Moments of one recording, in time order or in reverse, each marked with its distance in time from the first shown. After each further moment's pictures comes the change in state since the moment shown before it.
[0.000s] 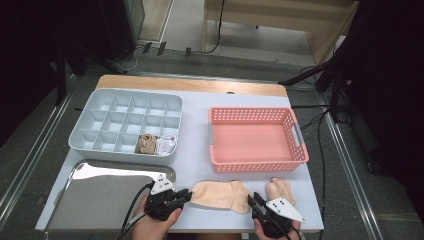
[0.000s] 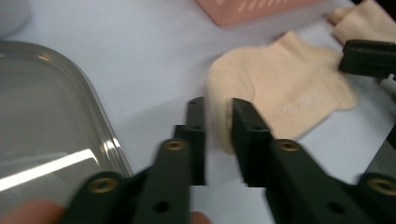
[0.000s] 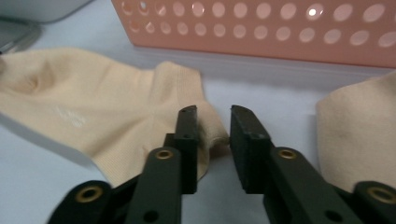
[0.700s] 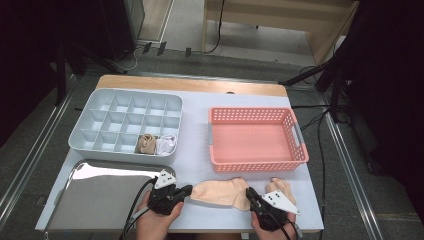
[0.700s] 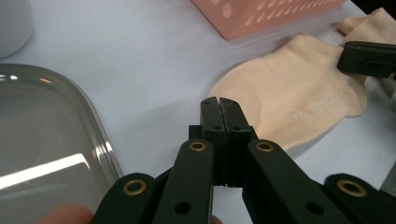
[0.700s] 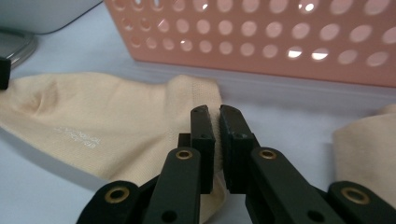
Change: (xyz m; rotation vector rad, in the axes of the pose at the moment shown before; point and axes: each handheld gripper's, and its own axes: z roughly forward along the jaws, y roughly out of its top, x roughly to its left) left arm -0.001 0.009 0.014 0.025 0.022 0.016; right arm 0.003 0.012 0.016 0.014 -0.016 -0.004
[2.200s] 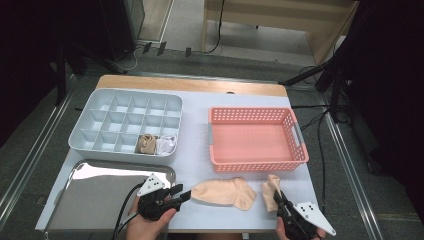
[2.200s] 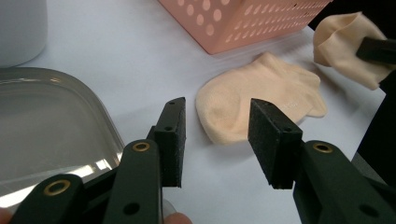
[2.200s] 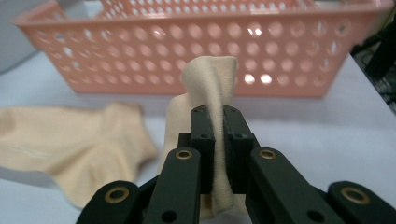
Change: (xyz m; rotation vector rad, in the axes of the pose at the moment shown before) left arm 0.014 -0.013 -0.022 -0.093 -0.116 -0.004; right arm -0.027 0.003 -0.057 -0.128 -0.154 0.047
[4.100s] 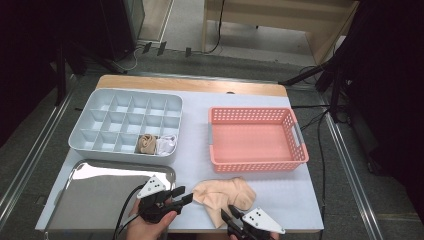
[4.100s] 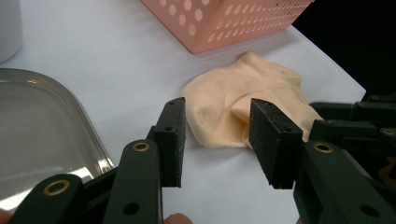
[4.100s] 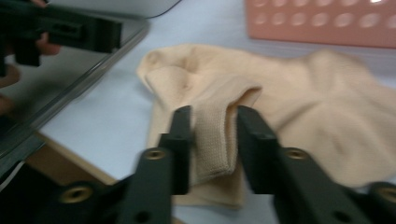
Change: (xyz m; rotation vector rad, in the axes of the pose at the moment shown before) left arm -0.005 -0.001 -0.002 -0.003 -0.040 0.004; right arm 0.093 -0.027 0.019 0.177 0.365 -0.051
